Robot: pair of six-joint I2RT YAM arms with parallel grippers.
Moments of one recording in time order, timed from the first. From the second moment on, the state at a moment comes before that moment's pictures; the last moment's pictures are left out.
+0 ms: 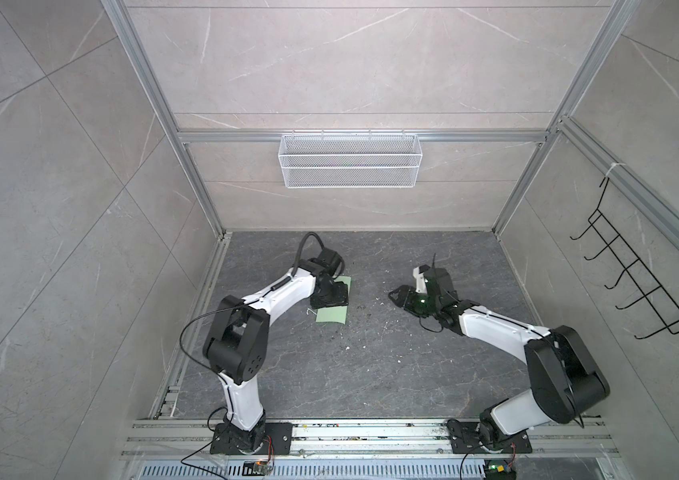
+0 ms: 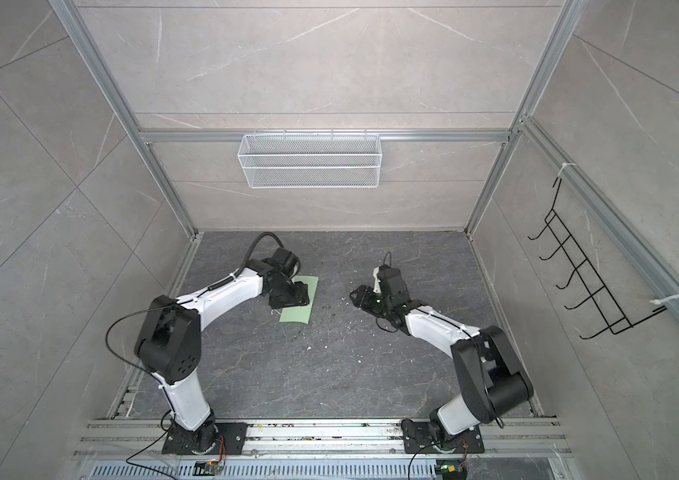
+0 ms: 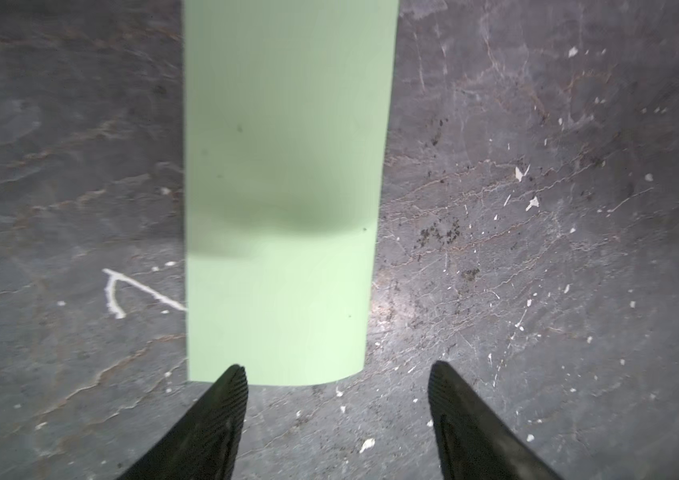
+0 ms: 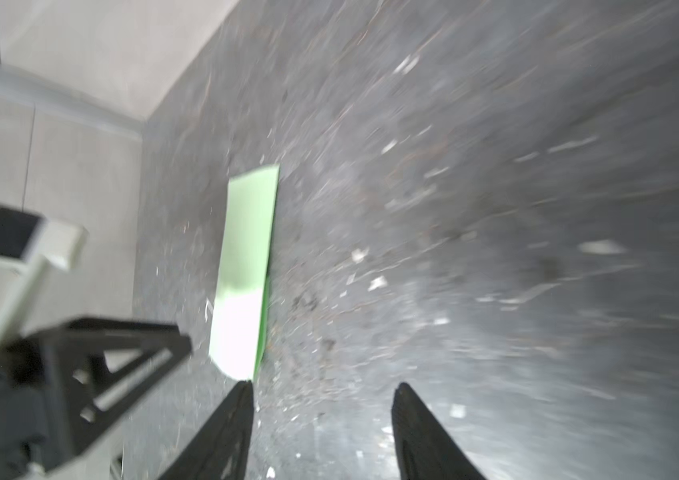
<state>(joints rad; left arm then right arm) -0.47 1.78 1.32 -0.72 0.15 -0.53 0.46 1.59 0.86 0.03 -0.29 0.77</state>
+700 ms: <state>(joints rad) -0.24 1.53 0.97 -0.49 0.22 -0.65 0.68 2.13 1.34 -0.01 -0.48 0.79</state>
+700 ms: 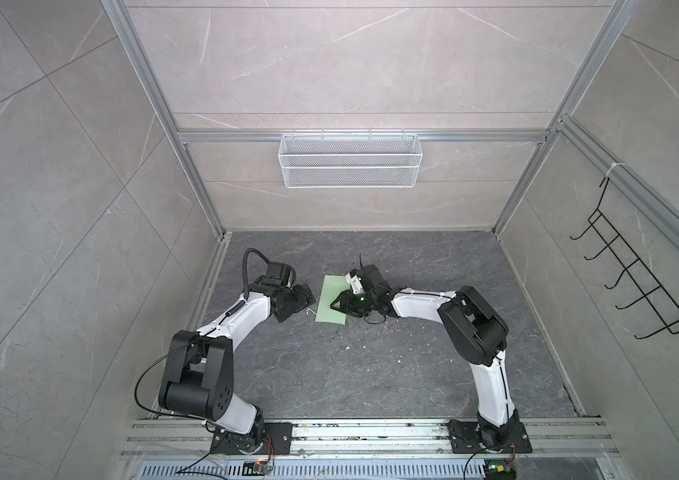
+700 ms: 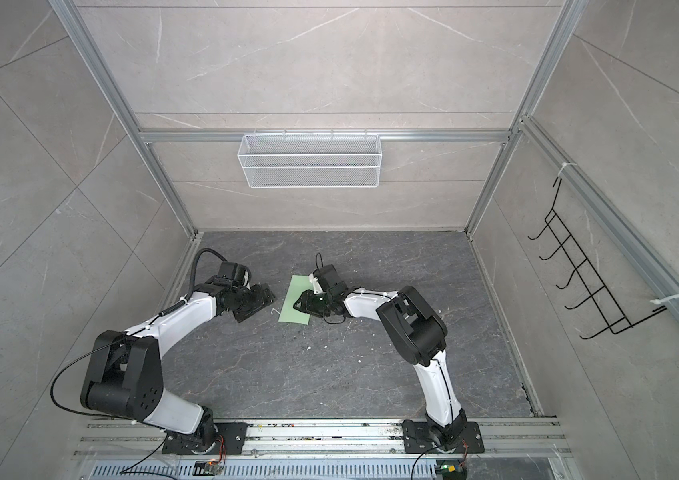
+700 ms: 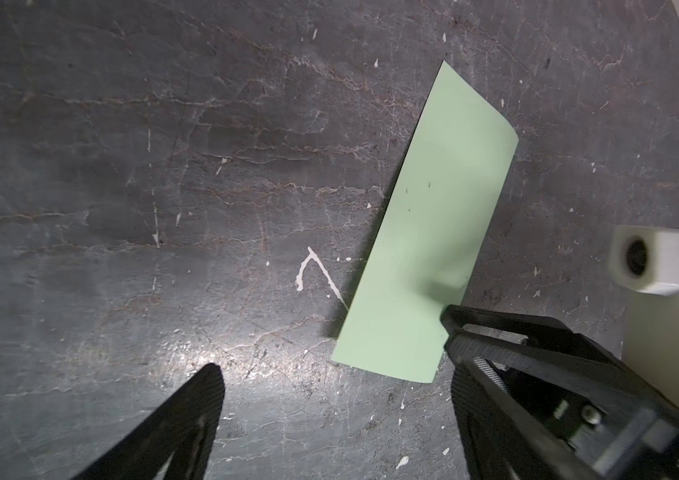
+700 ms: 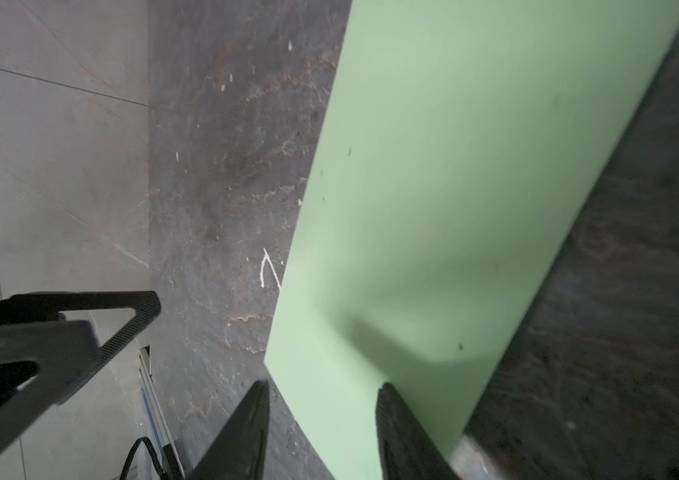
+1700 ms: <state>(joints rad) -0.37 1.59 0.74 -0.21 0.58 -0.87 0.59 2.01 1.13 -0.11 -0.69 0.59</state>
